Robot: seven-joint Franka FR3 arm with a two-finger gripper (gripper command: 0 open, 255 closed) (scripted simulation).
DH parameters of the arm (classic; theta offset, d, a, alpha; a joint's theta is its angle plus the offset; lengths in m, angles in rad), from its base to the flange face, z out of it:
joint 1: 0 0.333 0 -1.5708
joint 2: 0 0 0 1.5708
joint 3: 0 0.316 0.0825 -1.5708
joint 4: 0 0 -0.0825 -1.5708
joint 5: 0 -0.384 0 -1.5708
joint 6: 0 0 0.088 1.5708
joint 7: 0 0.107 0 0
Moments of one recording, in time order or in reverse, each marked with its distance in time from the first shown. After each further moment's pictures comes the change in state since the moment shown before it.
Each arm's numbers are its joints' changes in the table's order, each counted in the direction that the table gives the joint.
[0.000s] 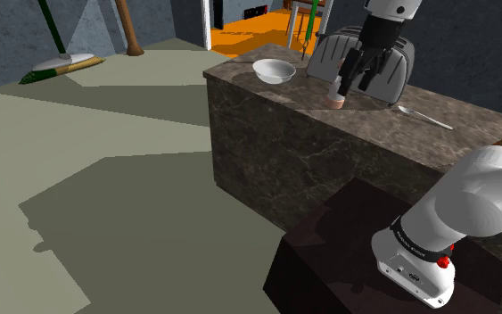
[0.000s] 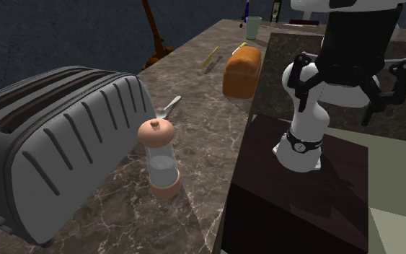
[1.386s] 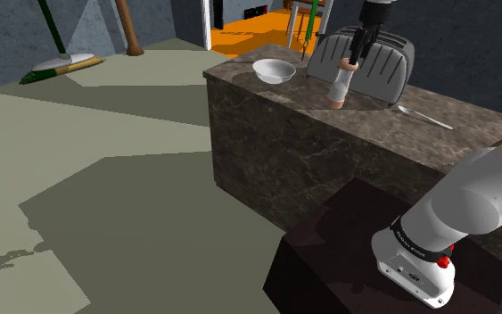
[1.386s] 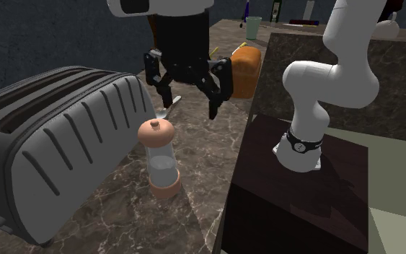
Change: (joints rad) arm -0.065 0.518 -0.300 -0.431 0.192 0.053 -0.535
